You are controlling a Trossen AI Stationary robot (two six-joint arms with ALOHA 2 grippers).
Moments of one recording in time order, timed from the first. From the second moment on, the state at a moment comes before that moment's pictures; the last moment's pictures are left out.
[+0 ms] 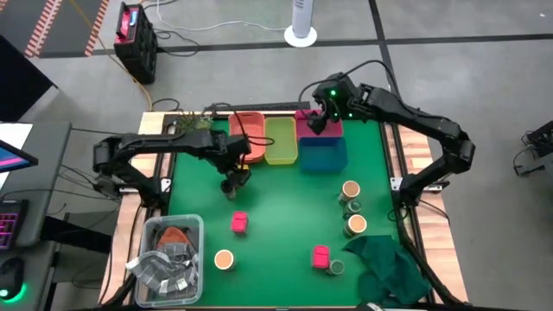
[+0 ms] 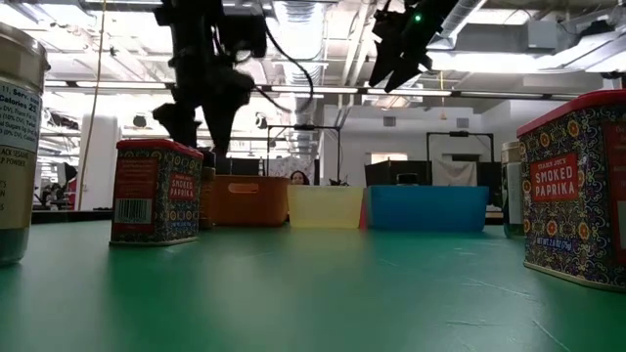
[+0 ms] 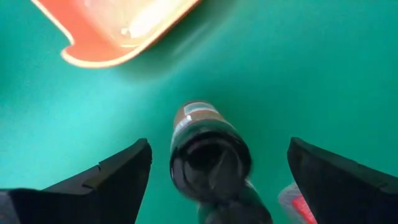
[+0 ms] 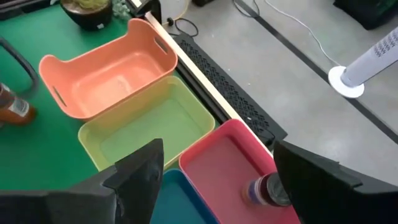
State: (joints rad) left arm 0.26 1.53 1.19 -0.97 -0.04 -0.62; right arm -0.49 1.49 1.52 -0.76 0.21 0.02
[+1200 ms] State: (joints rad) left arm 0.27 1.64 1.38 -1.05 0.02 -0.34; right arm -0.53 1.49 1.52 -0.75 0.18 0.00
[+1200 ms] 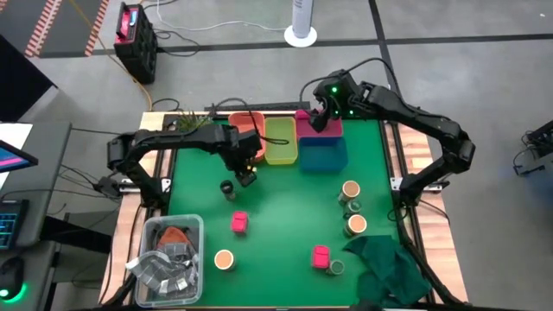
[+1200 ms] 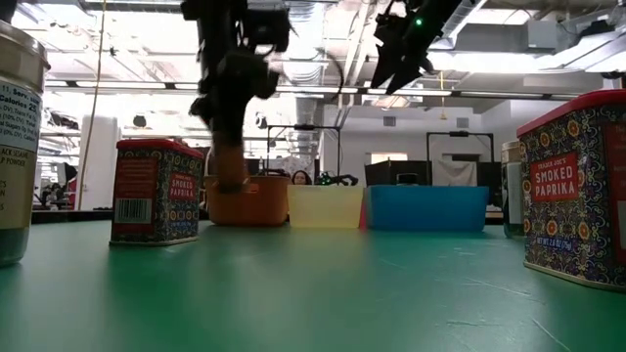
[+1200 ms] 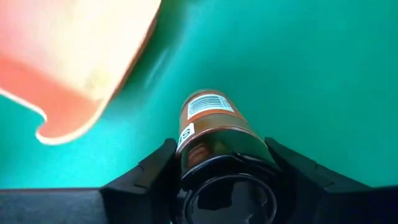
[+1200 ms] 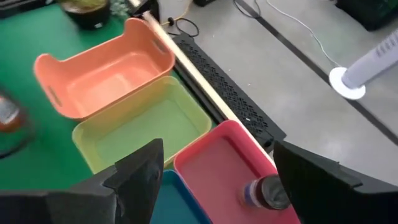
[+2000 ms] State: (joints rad) left arm 0.46 1.88 1.85 -0.85 0.13 -0.16; right arm -0.53 1.38 1.52 -1.08 0.16 0.23
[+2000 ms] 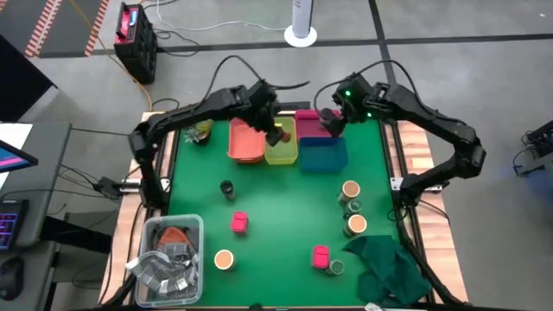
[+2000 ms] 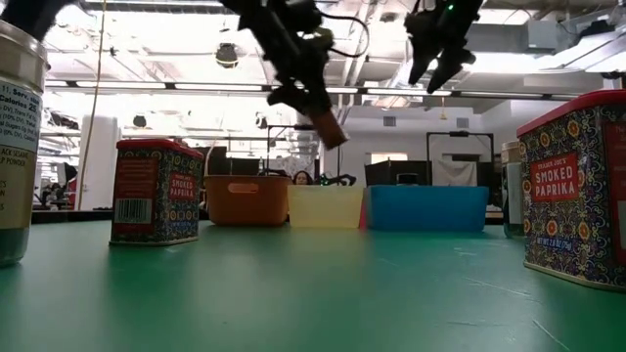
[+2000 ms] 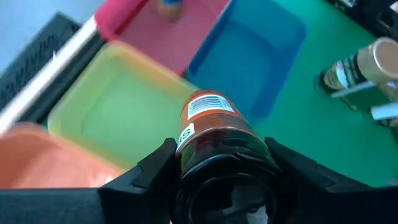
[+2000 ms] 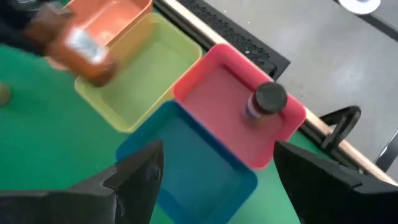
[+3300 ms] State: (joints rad) left arm 0.48 2.15 2.31 -1.06 0.19 0.04; right arm -0.17 1.14 0.98 -0.45 0.35 0.13
